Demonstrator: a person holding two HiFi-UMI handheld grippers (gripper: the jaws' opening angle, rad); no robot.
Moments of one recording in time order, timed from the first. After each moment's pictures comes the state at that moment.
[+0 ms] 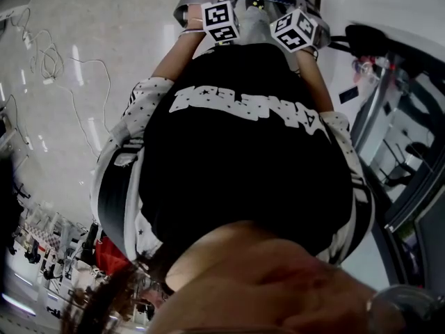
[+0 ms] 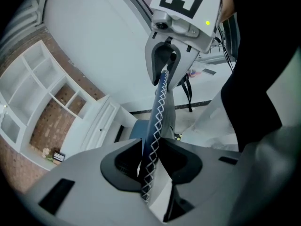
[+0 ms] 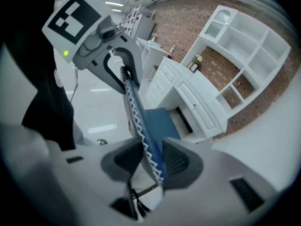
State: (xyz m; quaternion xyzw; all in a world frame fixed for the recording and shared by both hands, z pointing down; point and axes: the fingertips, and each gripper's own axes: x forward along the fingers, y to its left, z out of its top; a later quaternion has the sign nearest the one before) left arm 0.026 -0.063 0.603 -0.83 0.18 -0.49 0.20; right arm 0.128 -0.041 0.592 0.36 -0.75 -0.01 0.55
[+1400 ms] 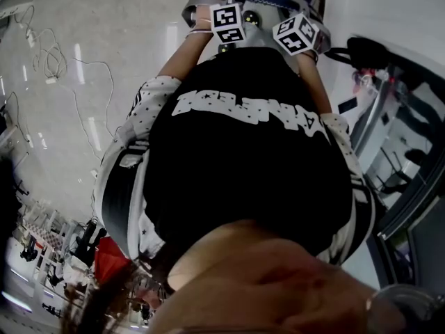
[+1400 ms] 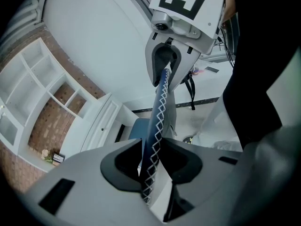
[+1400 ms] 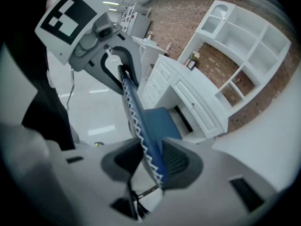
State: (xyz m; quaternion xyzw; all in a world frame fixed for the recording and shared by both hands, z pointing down) left arm 0.031 -0.102 0.605 -0.83 0.17 -0.50 0.20; right arm 0.129 -0.078 0.598 0.37 -0.75 0.02 0.55
